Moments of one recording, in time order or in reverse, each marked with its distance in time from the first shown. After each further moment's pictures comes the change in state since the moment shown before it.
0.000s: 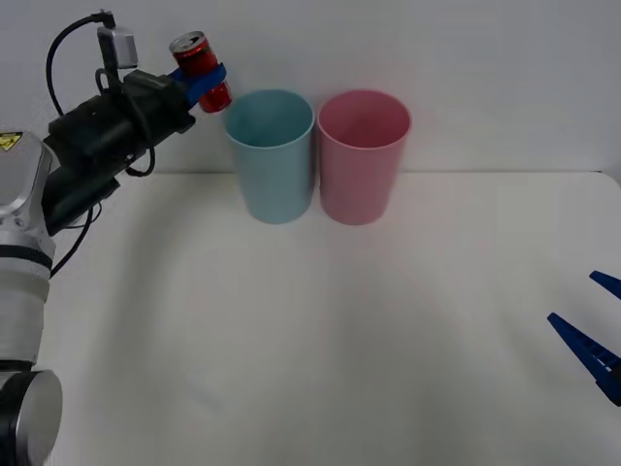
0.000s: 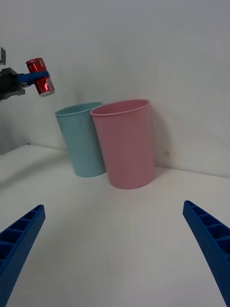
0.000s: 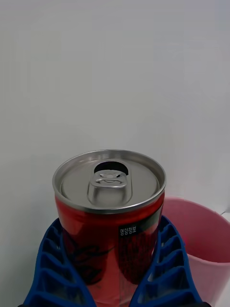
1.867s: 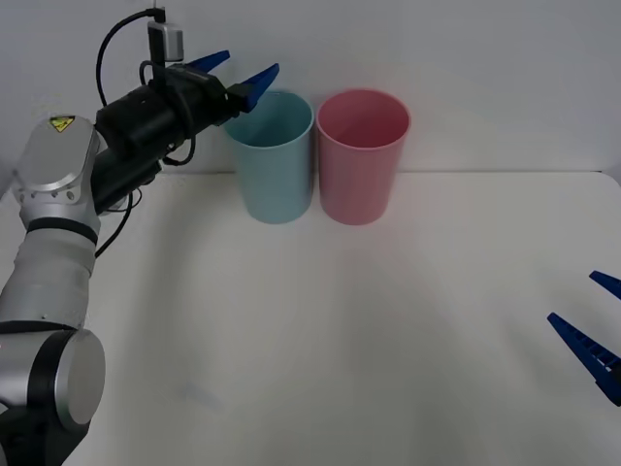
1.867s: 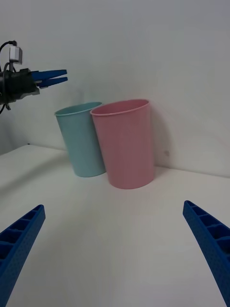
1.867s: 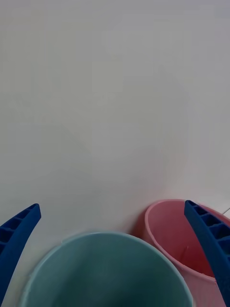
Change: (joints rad) right arm 0.000 0.000 0.000 0.000 0.000 0.000 0.000; left arm -0.079 -0.094 0.053 0.107 -0.075 0.000 -0.098
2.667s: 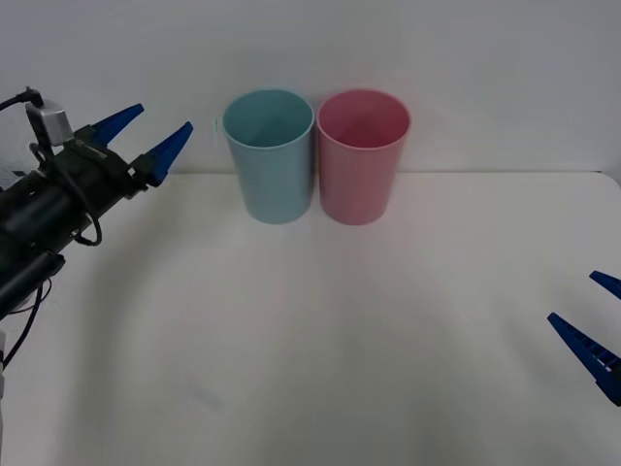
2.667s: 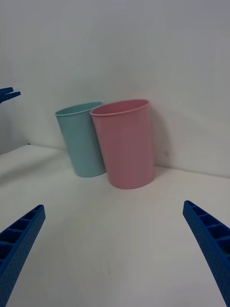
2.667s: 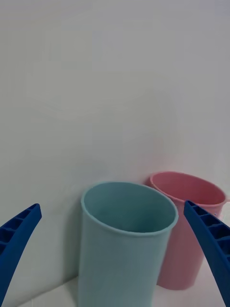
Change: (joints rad) right arm 0.000 0.000 0.000 0.000 0.000 0.000 0.000; left arm 0.475 0.068 0.106 -0.443 0.195 -0.120 -0.007
